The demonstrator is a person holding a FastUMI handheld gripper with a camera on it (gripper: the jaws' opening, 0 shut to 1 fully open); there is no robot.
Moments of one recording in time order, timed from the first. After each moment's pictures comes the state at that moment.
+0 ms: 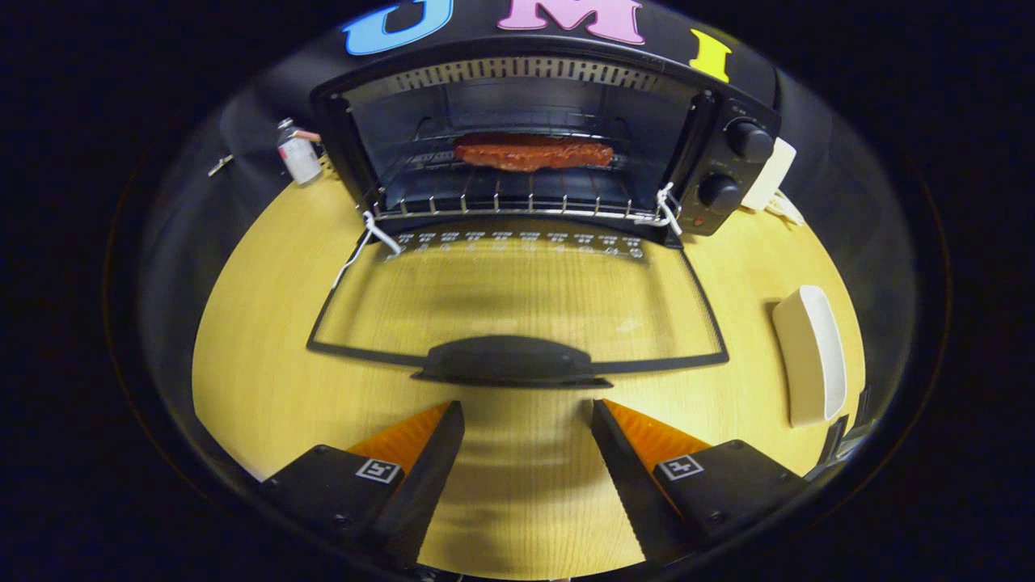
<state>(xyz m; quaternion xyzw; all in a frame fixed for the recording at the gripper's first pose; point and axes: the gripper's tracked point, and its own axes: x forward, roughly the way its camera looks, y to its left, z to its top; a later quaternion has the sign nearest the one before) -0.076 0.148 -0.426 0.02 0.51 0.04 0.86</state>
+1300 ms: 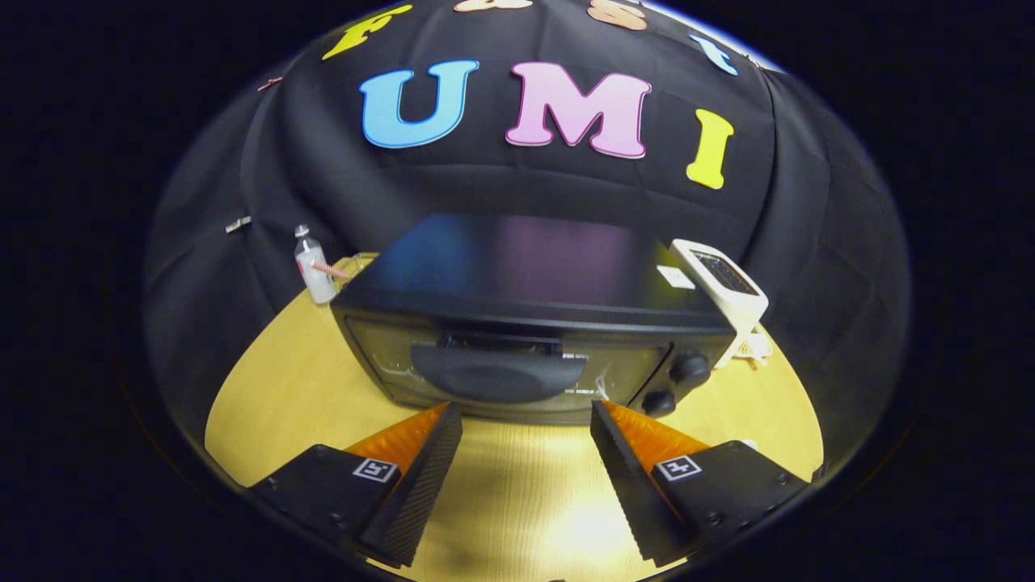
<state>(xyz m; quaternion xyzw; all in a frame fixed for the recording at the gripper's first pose) -0.010 0.128 -0.282 0.00 0.30 0.06 0.95</state>
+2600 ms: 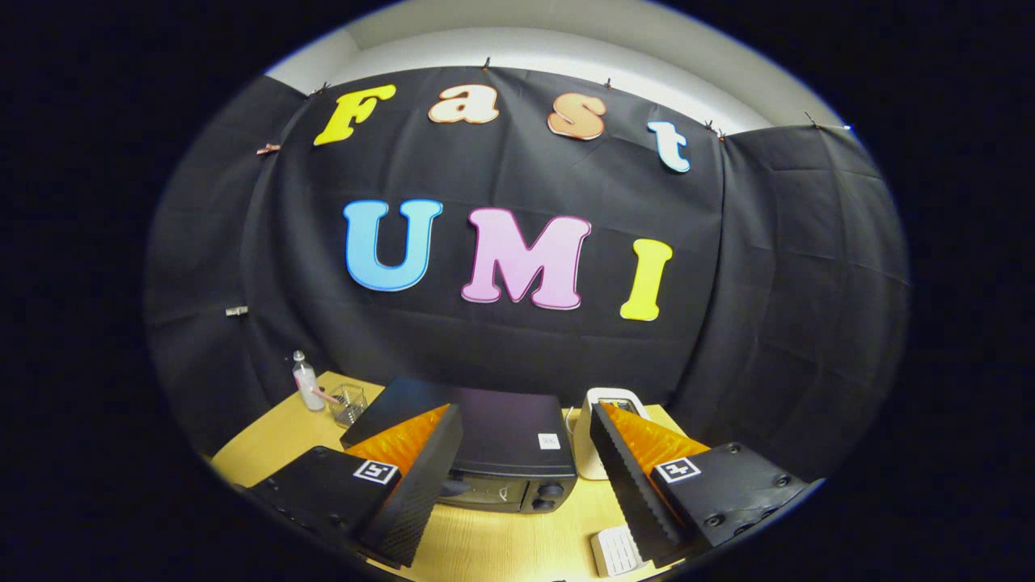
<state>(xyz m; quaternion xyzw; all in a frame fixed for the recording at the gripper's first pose) 0.002 0.021 -0.044 -0.01 0.09 0.02 1.00</state>
